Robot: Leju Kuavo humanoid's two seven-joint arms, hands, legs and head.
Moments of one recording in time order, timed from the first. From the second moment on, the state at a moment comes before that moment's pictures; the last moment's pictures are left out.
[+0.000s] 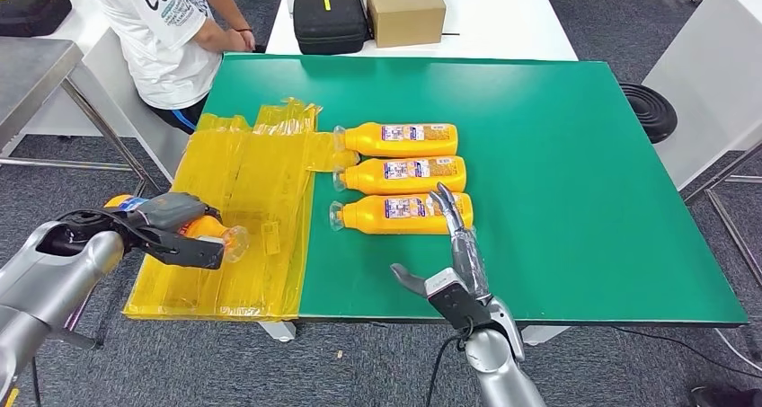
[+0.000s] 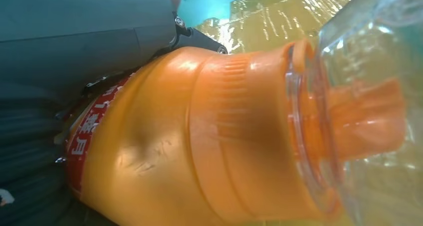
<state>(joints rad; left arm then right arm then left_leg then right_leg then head) -0.72 0.47 -0.70 -0.96 -0.86 -0.45 -0.39 -0.11 0.16 0.21 -1.32 0.50 -0.17 -0.63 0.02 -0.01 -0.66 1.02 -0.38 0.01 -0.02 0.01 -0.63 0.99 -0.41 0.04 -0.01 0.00</state>
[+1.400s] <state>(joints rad) -0.79 0.24 -0.89 -0.60 -0.85 -0.22 -0.28 -0.10 0.16 0.20 -1.29 0.50 -0.18 -0.64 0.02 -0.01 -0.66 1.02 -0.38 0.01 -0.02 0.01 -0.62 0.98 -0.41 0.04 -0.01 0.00</state>
